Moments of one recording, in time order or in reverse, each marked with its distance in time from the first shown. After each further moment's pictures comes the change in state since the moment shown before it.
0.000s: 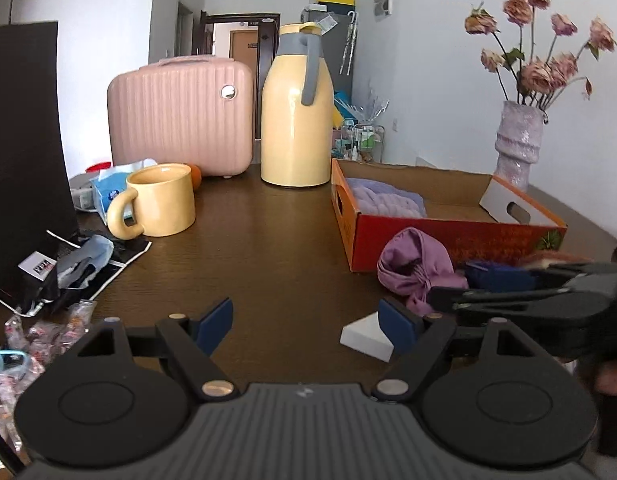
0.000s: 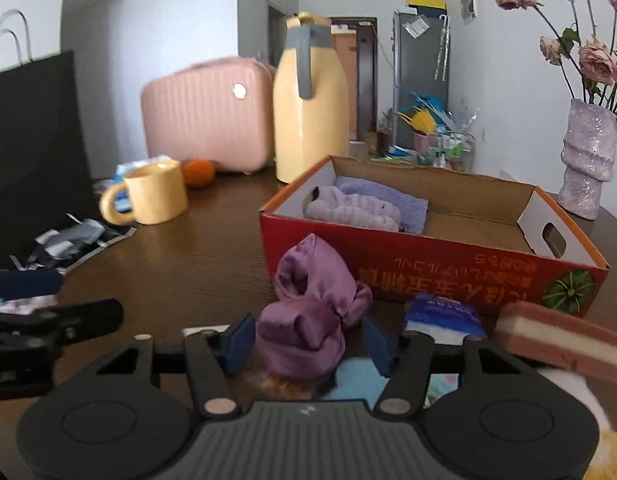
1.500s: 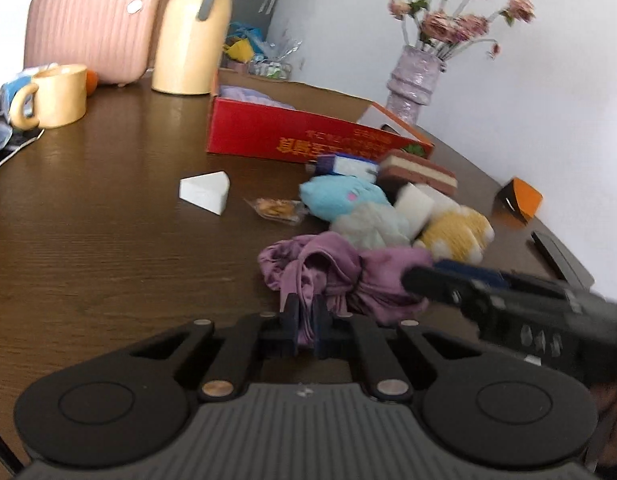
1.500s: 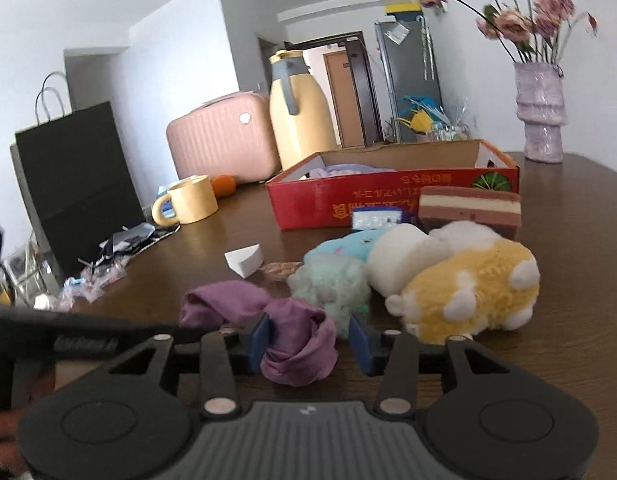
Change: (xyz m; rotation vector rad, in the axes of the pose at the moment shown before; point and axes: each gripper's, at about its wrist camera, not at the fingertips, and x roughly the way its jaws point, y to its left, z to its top) left arm -0.035 -0.047 -0.061 -0.081 0.199 -0.338; right arm -0.130 -0.044 -0.100 0.164 -0.087 0.126
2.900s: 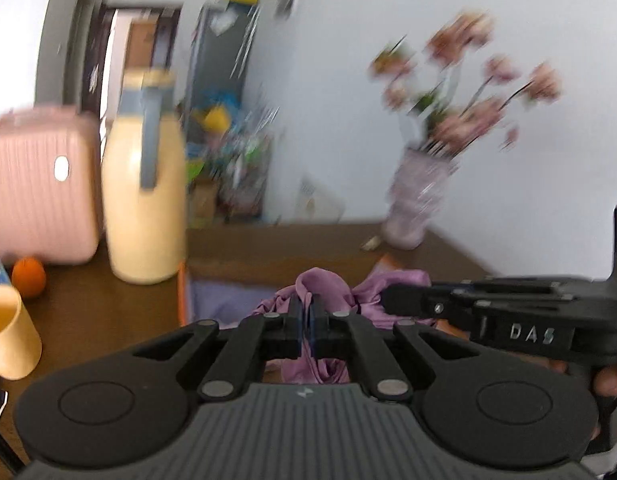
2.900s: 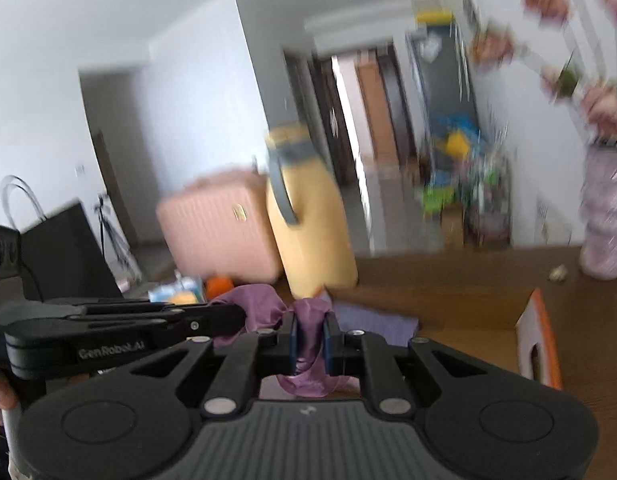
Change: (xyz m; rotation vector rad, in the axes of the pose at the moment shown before) left arm 0.056 -0.011 0.250 0.141 -0.188 -0.038; right arm 0.128 -0.044 0.253 -0.018 0.036 0.104
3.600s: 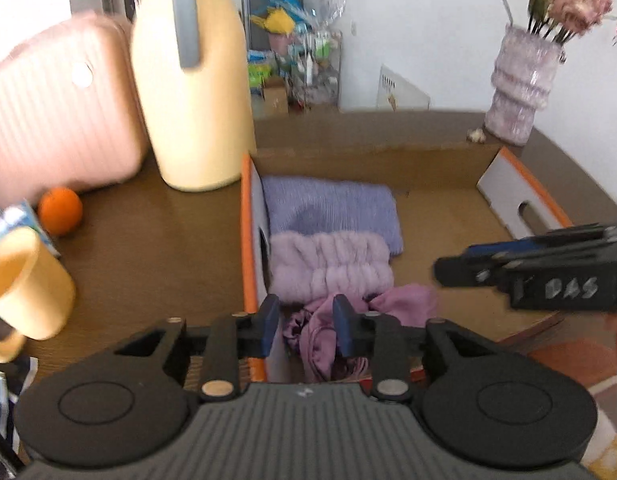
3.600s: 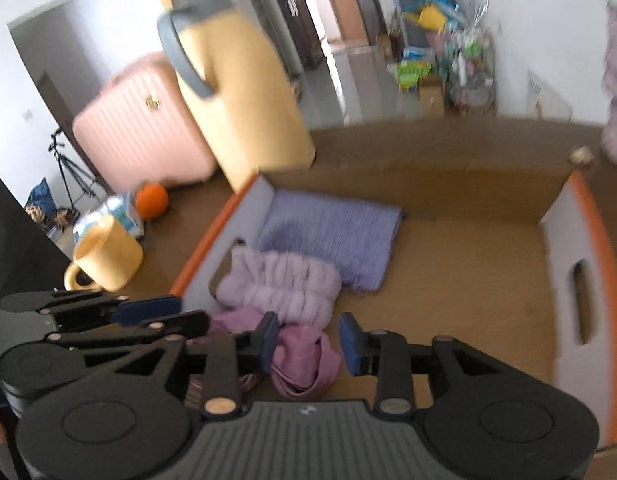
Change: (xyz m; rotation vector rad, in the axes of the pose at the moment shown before) left arm 0.129 0.048 -0.036 0.017 0.382 0.269; right arm 0.103 -0.050 -0.012 0.105 0.304 -0.068
